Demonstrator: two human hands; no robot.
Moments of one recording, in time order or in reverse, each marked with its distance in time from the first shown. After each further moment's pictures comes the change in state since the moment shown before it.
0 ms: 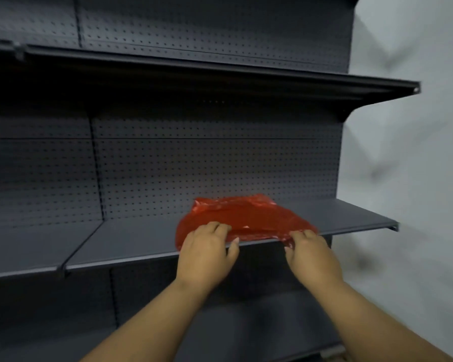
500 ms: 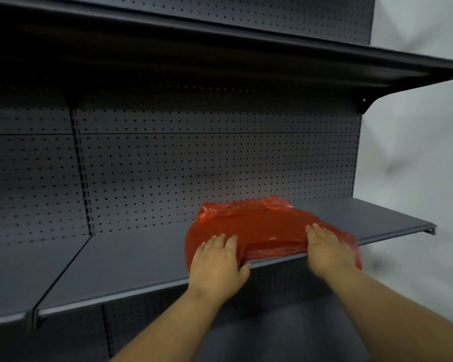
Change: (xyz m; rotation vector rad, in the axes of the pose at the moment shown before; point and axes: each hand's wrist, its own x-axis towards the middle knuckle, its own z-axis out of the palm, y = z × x) left_hand 0.057 -0.085 0.074 0.066 -0.320 -0.024; right_hand 0.095 -0.021 0.075 -0.254 -0.274 0.136
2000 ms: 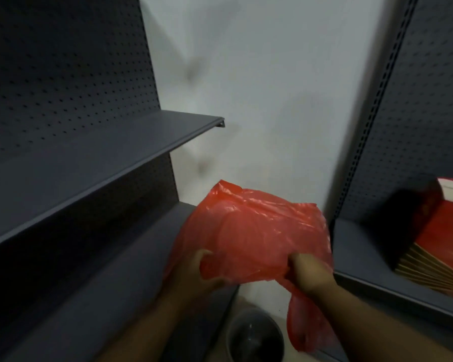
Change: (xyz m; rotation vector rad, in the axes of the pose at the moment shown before) left_hand -0.036 0.206 0.213 -0.805 -0.655 0.429; right_hand -0.203 0.250 0.152 0.256 -0.317 0.685
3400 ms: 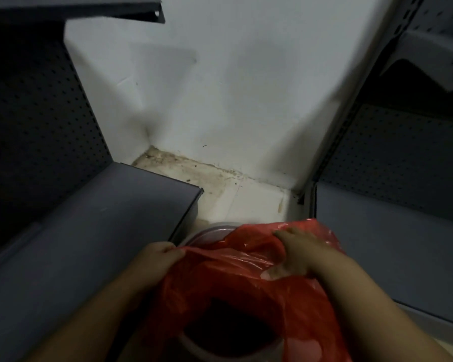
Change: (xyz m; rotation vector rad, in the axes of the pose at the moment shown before) left_hand 0.151 -0.406 0.413 -0.278 -0.250 -0.358; right_hand 0.223 0.209 0.438 -0.209 -0.317 0.161
